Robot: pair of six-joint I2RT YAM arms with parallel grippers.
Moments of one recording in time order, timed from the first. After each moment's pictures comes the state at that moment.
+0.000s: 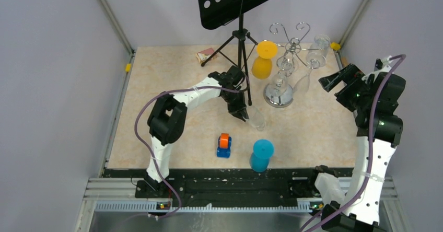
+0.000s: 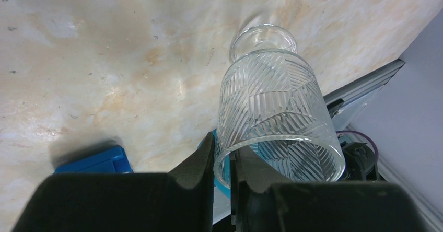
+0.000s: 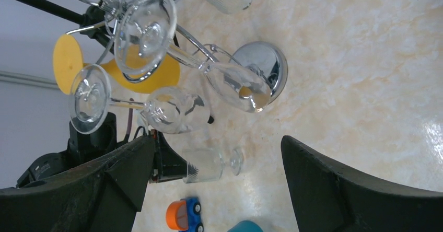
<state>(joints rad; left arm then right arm) -0.68 2.08 1.67 -0.82 0.46 -0.82 -0.33 0.86 1.26 -0.86 -0.36 0.52</state>
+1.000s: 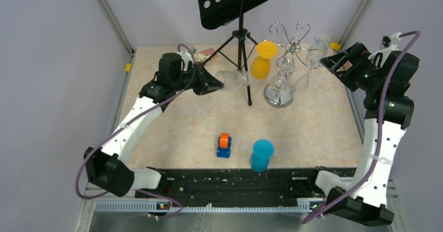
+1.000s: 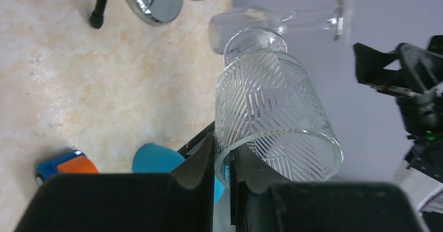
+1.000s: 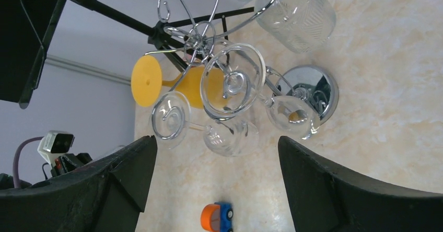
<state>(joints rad) -0.41 1.33 1.26 -0.39 0.60 -0.94 -0.33 1.03 1.49 -0.82 -0.51 0.57</state>
